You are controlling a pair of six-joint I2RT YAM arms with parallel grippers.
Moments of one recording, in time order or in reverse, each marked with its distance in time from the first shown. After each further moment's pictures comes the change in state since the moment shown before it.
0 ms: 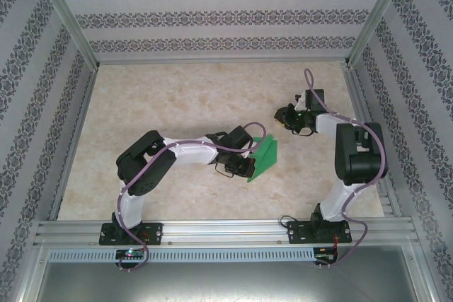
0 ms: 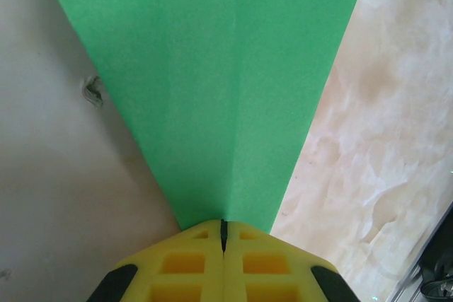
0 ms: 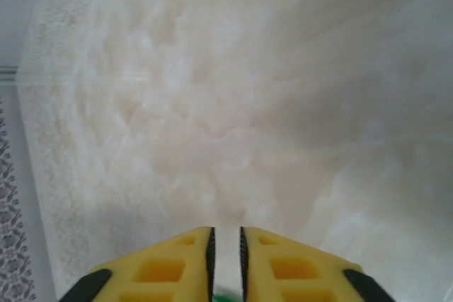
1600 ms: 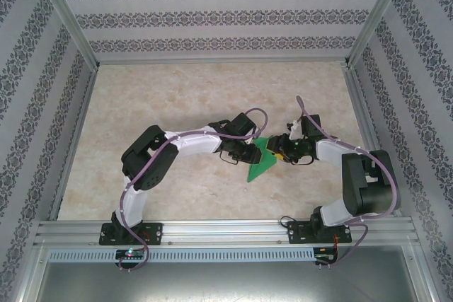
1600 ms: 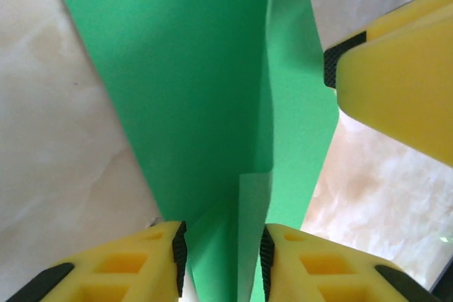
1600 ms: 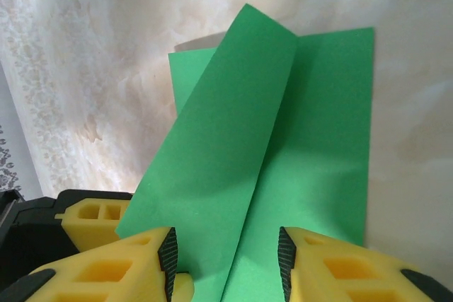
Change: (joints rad) left arm 0.055 0.065 0.170 -0.060 -0.058 0.001; right arm 0.084 -0.248 -0.323 -0.106 -0.074 -0.069
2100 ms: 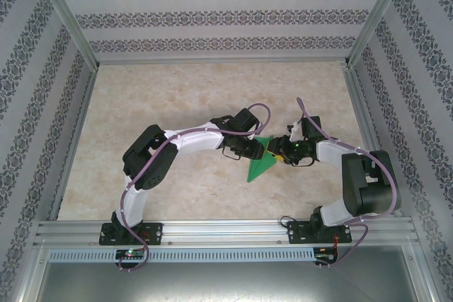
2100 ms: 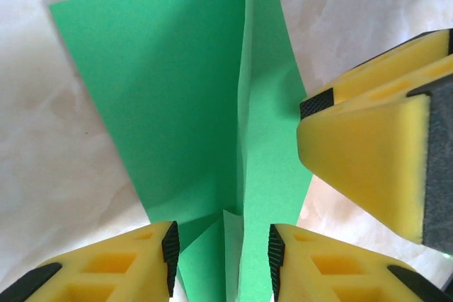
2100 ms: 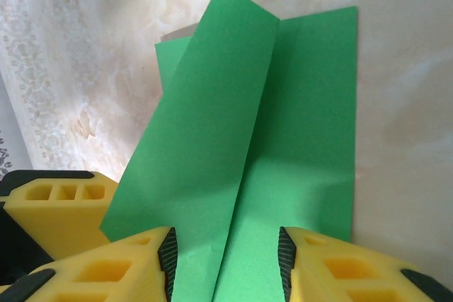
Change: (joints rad) left arm 0.000 0.010 0.080 -0.065 -0.056 0.032; right arm -0.006 -0.001 -0.017 0.001 -0.003 -0.001
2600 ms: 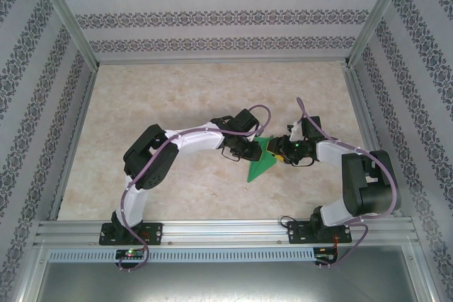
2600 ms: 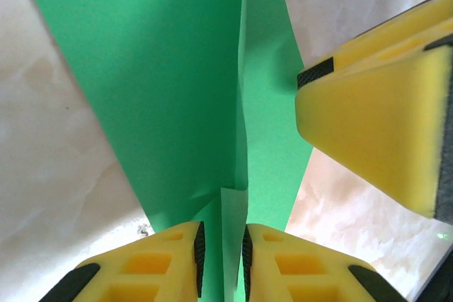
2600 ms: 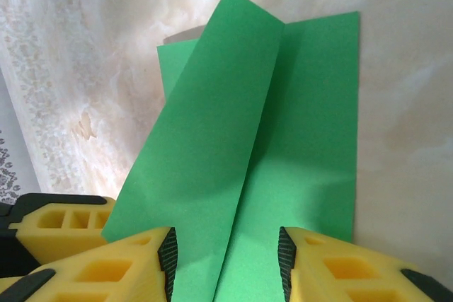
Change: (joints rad) left arm 0.000 0.011 0.005 -0.026 0.052 0.008; right arm 0.000 0.000 -0.003 0.011 0.000 0.000
